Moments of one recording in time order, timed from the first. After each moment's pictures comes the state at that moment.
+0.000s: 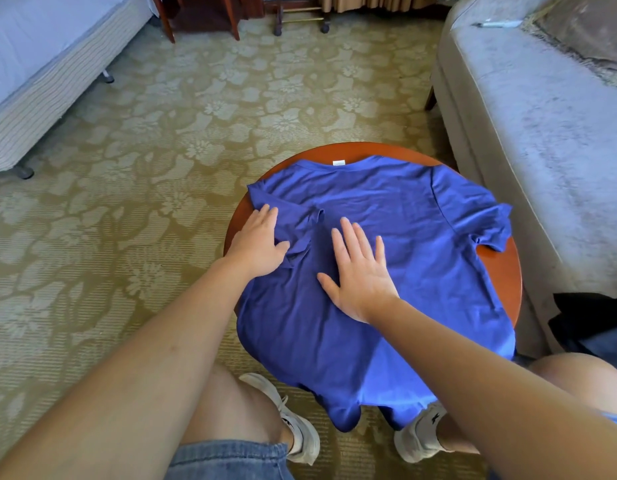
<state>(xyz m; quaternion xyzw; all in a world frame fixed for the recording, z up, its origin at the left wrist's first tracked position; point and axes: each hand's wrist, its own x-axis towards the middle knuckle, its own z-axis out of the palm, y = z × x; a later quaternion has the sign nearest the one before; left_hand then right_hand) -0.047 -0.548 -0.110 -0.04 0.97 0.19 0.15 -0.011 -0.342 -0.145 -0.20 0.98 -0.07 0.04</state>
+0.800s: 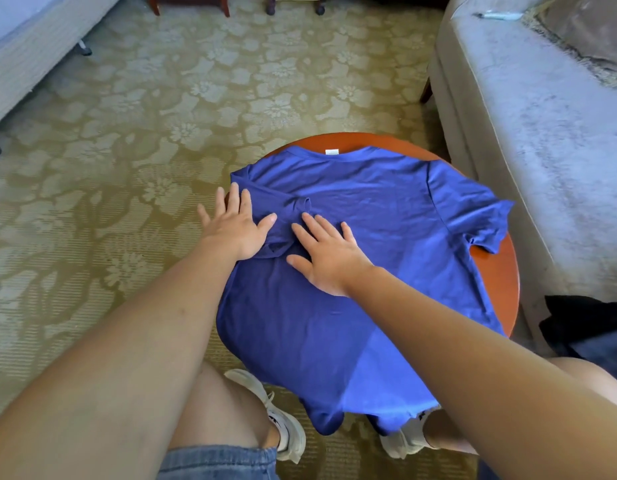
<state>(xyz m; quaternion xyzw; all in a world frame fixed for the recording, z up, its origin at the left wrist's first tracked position) -0.075 -0.564 -0.124 -0.12 0.98 0.03 0.18 -0.052 -0.371 -0.131 -0.26 0.95 -0.08 0.16</state>
